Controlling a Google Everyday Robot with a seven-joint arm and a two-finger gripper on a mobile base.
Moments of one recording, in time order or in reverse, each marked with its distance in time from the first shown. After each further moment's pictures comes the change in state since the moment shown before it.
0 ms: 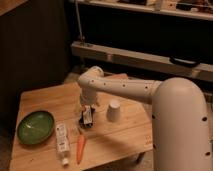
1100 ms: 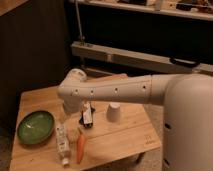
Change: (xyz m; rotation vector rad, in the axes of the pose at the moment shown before) arm -0.038 -0.104 -0.060 -0.046 0.077 -0.169
